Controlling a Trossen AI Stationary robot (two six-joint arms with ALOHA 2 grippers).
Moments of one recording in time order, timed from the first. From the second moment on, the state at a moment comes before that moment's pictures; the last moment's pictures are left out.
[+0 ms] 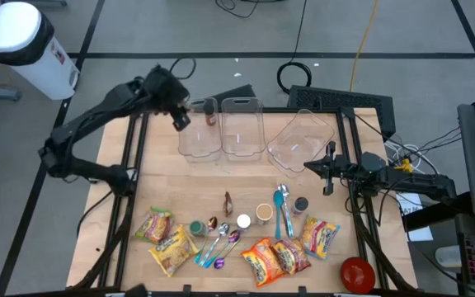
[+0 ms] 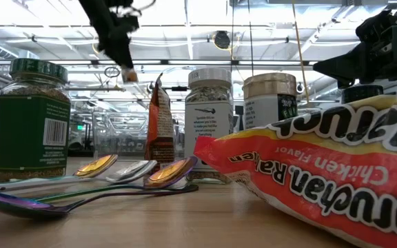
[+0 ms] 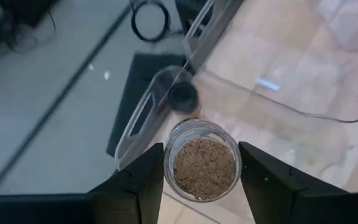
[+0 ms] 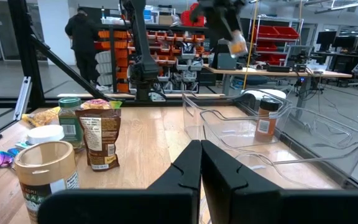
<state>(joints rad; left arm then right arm) 0.71 1.31 1.34 -0.89 -0.06 0.21 -0.15 0.05 0.01 0.07 0.00 -0.04</state>
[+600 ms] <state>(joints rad) 0.96 1.63 1.20 -0.66 0.15 0.21 -0.15 0.05 0.01 0.07 0.00 -0.04</state>
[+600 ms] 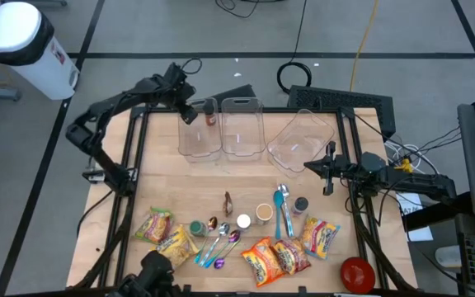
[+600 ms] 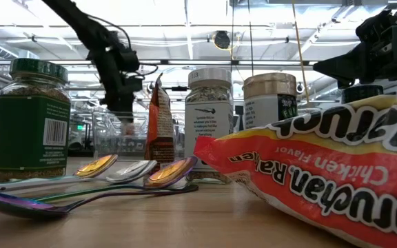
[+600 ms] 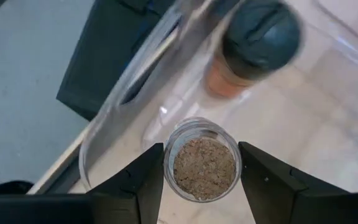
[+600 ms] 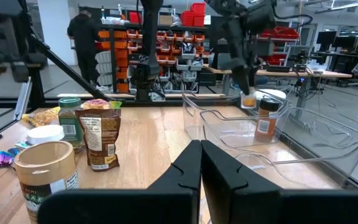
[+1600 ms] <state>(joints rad) 0.93 1.77 1.15 -0.54 0.08 0.12 -0.15 0.05 0.01 0.07 0.00 -0.04</state>
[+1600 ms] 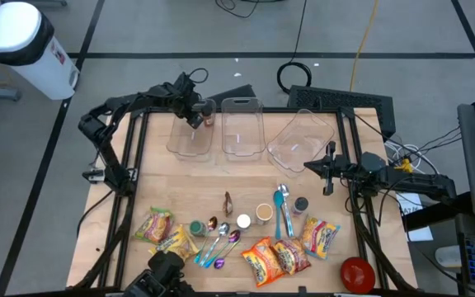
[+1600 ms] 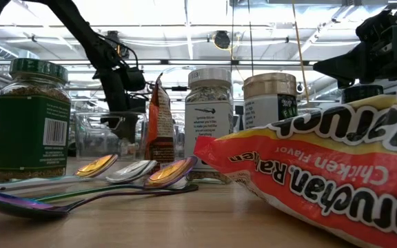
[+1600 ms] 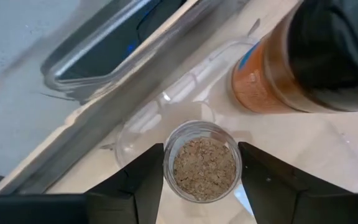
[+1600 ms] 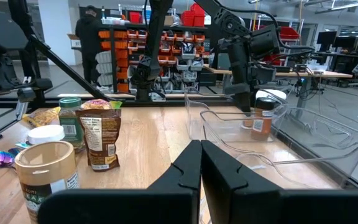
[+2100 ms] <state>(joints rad) 0.90 1.77 1.15 -0.56 -0.03 0.09 -0.15 0.05 0.01 0.07 0.00 -0.04</state>
